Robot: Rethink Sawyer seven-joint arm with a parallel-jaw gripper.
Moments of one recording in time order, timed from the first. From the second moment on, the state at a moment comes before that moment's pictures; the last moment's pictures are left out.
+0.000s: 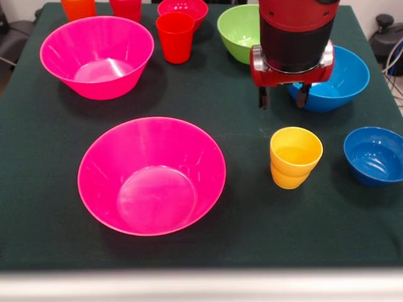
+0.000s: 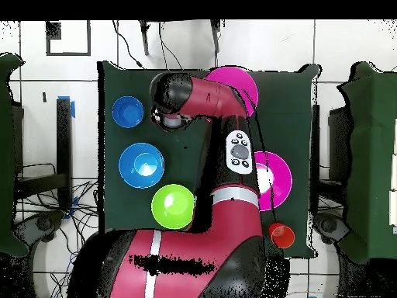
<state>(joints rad) -0.14 -0.31 0.04 1.08 0.10 1.02 1.61</state>
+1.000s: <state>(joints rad) -0.14 -0.29 0.04 1.17 0.09 0.86 1.61</state>
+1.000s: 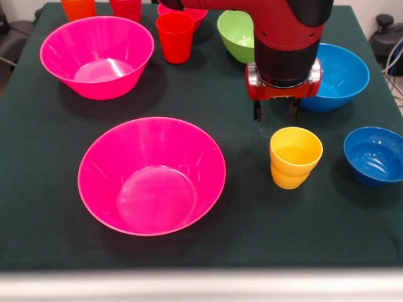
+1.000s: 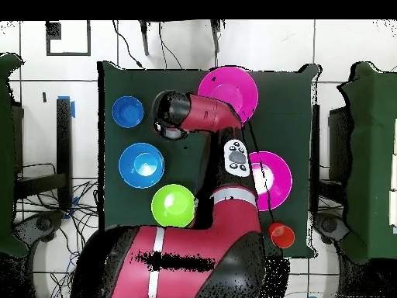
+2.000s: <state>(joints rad) -0.14 -0.29 0.05 1.13 0.09 0.91 1.61</state>
